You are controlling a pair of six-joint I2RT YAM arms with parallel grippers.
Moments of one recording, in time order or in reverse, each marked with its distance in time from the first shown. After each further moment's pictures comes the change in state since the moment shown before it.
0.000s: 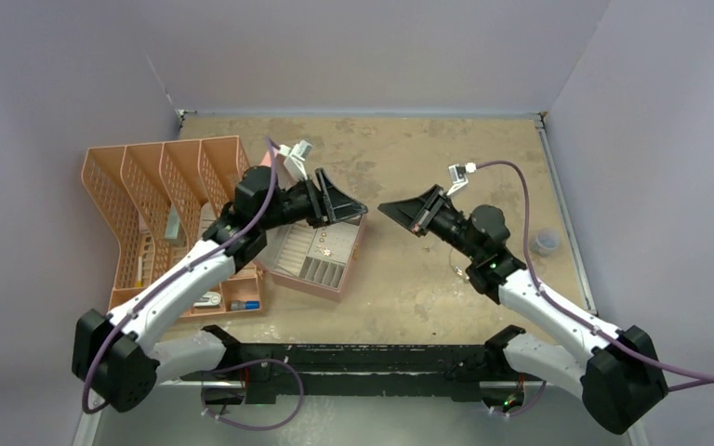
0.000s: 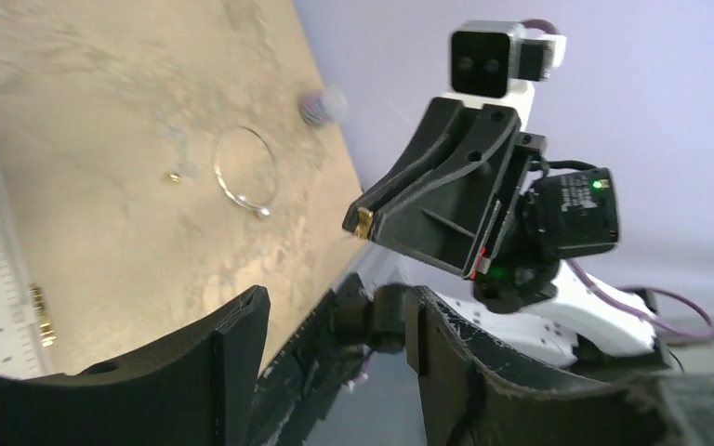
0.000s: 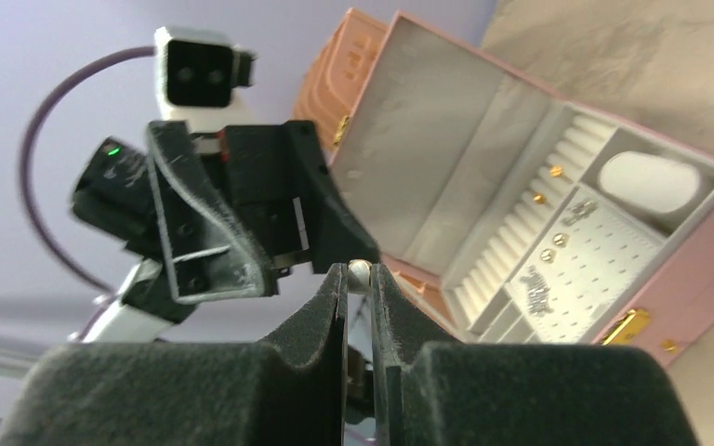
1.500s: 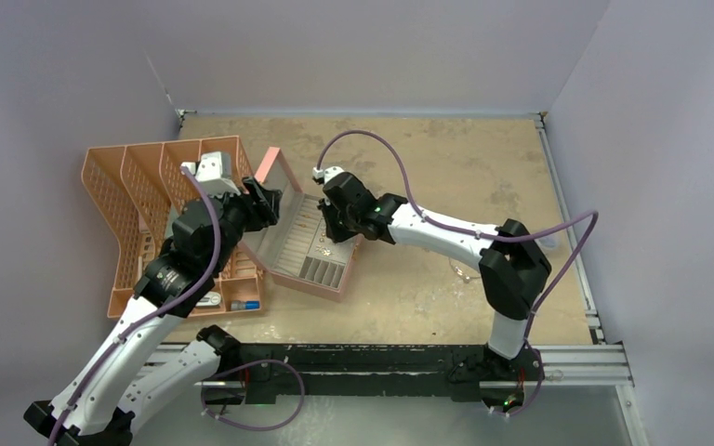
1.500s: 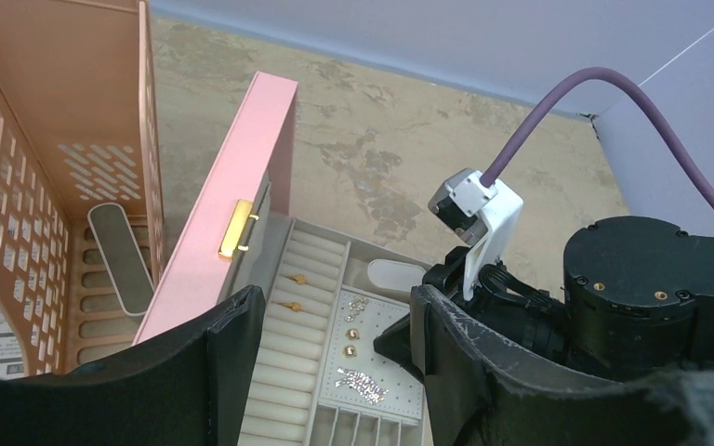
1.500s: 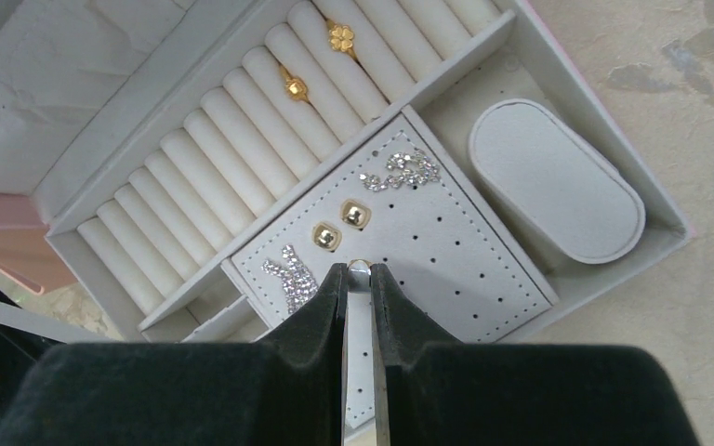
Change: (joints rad) left arm 0.000 -0.449 0.043 -0.509 -0.933 0.517; right arm 0.369 0.811 0.885 -0.988 0.432 -0.821
